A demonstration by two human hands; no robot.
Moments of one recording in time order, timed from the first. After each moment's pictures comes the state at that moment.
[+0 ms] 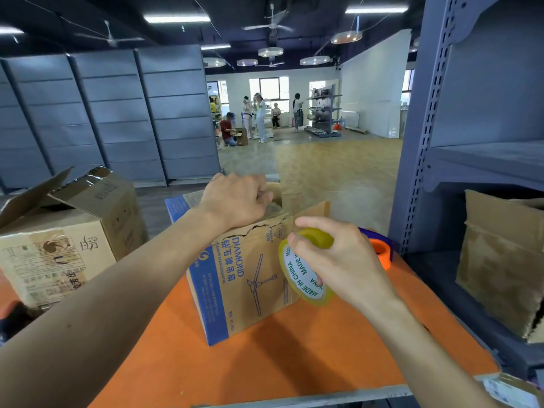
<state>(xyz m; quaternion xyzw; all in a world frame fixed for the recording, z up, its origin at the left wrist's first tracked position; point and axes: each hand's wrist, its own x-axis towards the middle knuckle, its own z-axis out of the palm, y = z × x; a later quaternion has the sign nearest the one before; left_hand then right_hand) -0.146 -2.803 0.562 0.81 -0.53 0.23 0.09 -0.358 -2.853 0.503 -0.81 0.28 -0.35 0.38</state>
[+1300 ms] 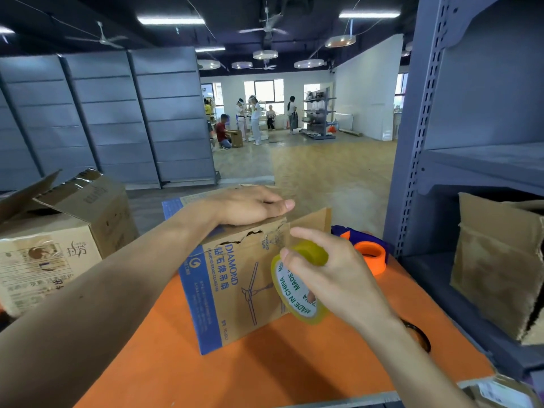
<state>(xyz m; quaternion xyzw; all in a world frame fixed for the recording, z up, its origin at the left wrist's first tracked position) -0.140 -2.822 0.571 0.74 -0.66 -0.09 0.12 -0.359 -2.848 0.492 -0.81 0.27 -0.34 0.40</state>
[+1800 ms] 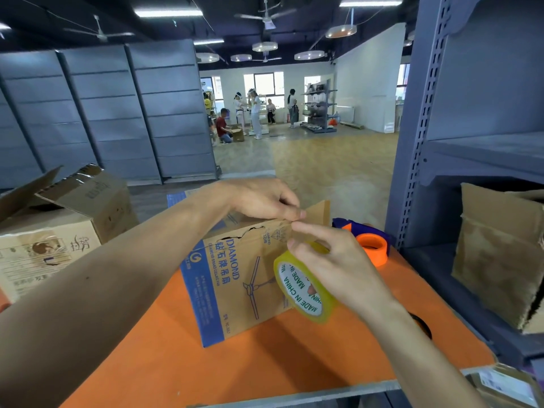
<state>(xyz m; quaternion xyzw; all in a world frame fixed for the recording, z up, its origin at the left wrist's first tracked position) -0.166 -2.828 0.584 0.69 -0.71 -0.11 0.05 -0.355 -2.855 0.490 -0.80 0.25 -0.32 0.44</state>
